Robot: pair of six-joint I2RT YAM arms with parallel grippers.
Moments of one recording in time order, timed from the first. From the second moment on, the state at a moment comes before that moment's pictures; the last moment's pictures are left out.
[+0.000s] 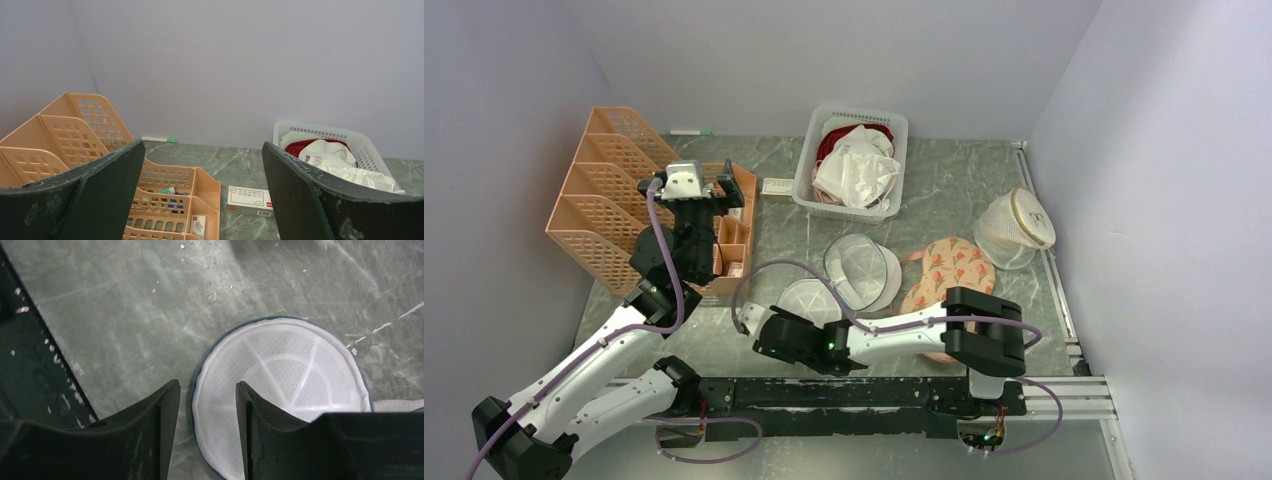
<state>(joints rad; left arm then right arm) -0.64 0.83 0.74 0.47 -0.69 0.21 1.44 1.75 0.99 0.00 0.40 -0.05</state>
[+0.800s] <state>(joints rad) -0.64 0.83 0.74 0.47 -0.69 0.20 1.41 1.91 1.10 -0.06 0.47 0.37</state>
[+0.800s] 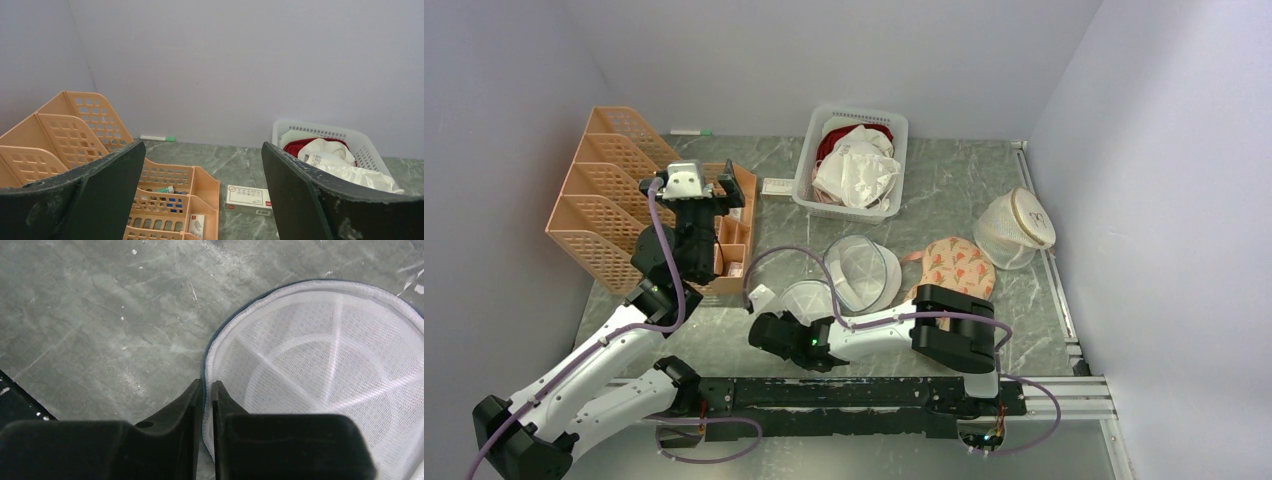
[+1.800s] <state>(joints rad) -0.64 0.82 0.74 0.47 -0.70 0.21 1.30 1.43 0.83 0.46 0.17 0.81</state>
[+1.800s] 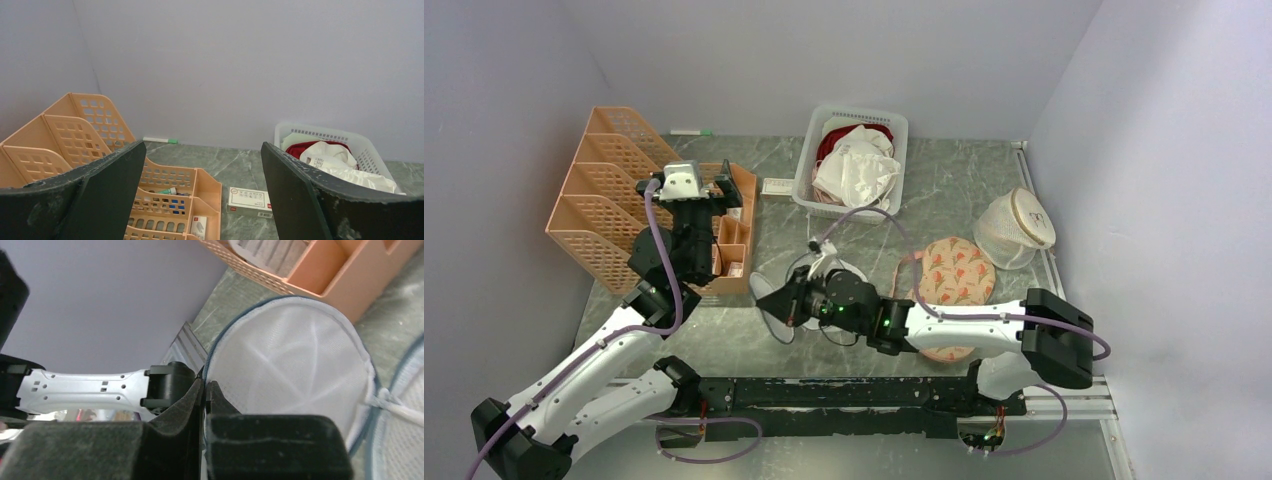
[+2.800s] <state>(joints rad) -0.64 0.84 0.74 0.46 -0.69 0.18 0.78 1.03 0.41 0.38 0.05 1.00</state>
